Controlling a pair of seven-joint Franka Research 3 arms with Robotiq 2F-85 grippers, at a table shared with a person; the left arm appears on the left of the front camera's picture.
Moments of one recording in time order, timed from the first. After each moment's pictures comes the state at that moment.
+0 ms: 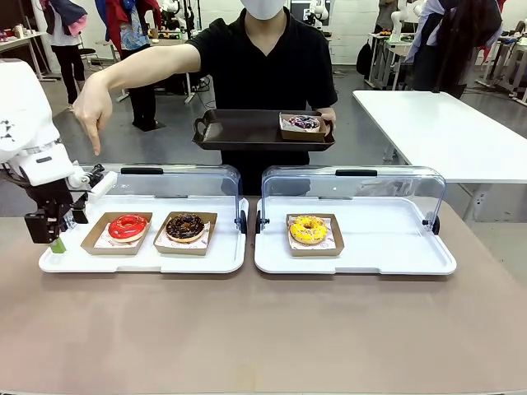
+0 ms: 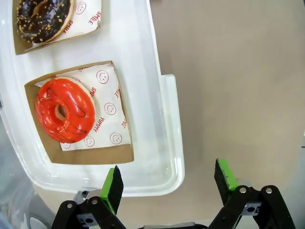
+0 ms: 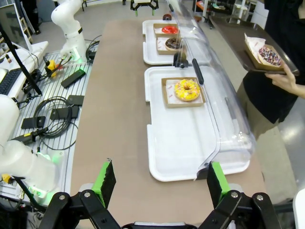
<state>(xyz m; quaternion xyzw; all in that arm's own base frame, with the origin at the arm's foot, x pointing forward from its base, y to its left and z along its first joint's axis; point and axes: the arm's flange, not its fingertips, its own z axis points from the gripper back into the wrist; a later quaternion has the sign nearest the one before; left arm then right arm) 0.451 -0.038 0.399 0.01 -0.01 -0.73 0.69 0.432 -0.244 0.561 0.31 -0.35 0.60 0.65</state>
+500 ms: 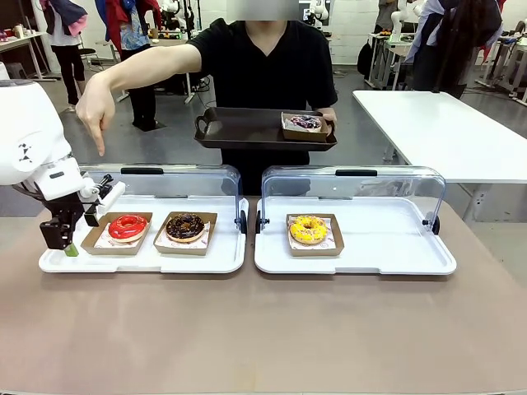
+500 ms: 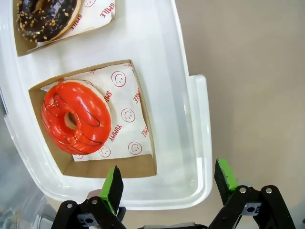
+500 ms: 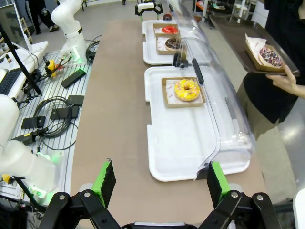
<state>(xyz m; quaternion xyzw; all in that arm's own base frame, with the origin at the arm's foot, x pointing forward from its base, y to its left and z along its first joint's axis) 0.469 -0.038 0.369 0.04 -0.03 -0.74 0.67 0.432 -0.244 0.561 0.31 -0.35 0.60 0.65</state>
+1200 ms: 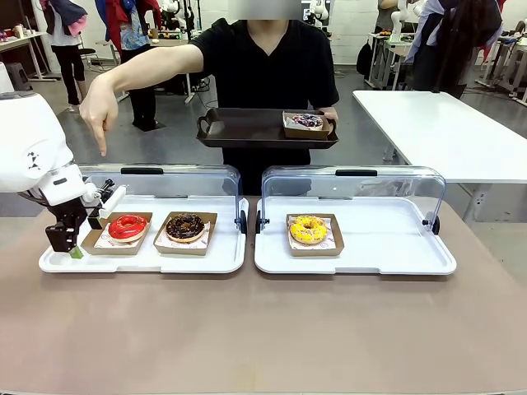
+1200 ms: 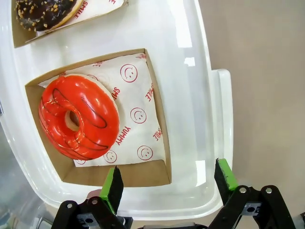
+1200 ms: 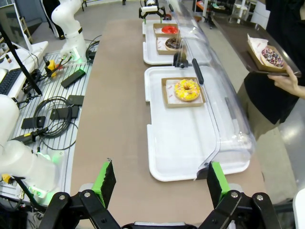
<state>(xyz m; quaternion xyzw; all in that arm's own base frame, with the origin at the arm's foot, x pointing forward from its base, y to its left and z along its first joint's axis) 0.487 -0.028 0.348 0.03 -0.04 -0.74 0.67 0.432 -0.244 0.561 0.31 -0.35 0.60 0.65</state>
